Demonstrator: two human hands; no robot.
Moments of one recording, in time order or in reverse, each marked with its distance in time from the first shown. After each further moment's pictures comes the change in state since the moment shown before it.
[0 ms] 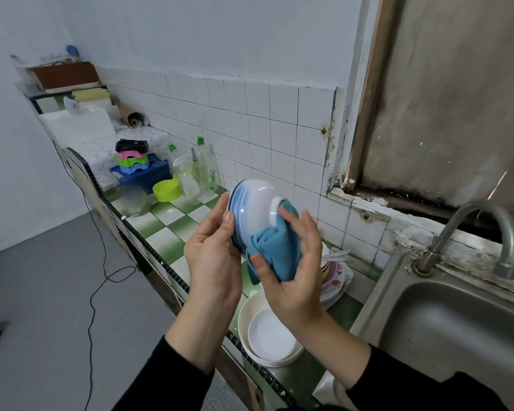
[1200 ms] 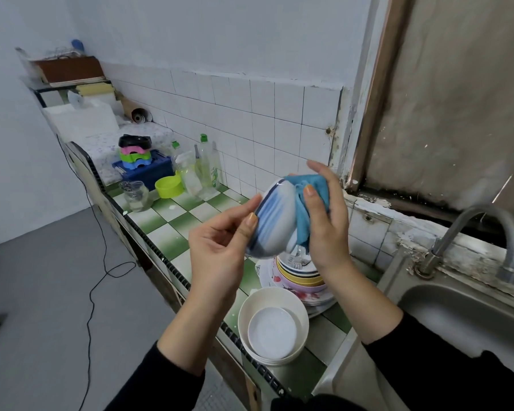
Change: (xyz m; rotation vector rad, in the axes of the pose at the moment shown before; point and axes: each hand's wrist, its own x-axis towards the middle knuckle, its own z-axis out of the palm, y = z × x) left_hand -0.004 0.002 -0.013 0.332 -0.294 0.313; right_hand 0.070 0.003 -0.020 0.159 -0.039 0.316
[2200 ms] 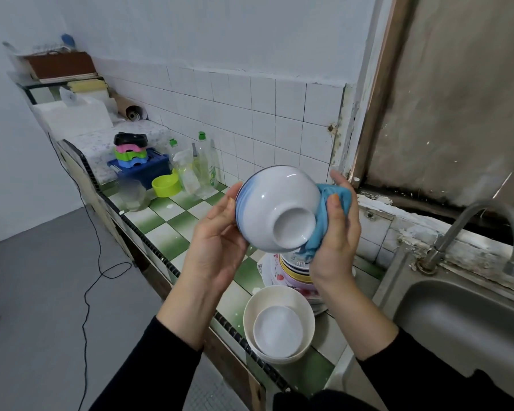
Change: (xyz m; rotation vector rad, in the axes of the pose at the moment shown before) left_hand 0.026 0.009 -0.016 -0.440 -0.005 -0.407; right_hand -0.021 0.000 0.020 0.211 0.308 0.092
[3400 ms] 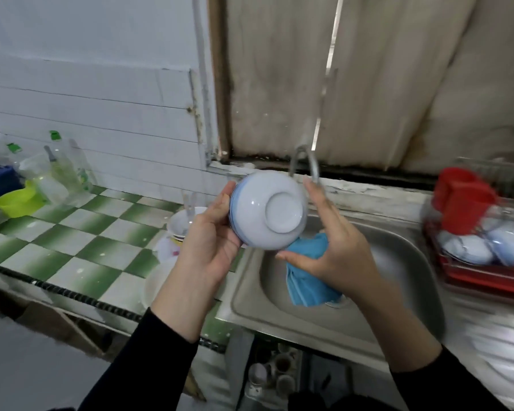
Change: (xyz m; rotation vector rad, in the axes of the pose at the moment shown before) left_hand -0.111 -0.099 0.095 -0.106 -0.235 -0.478; right_hand -0.103 -0.171 -0.187 -1.384 -0.246 -0.286
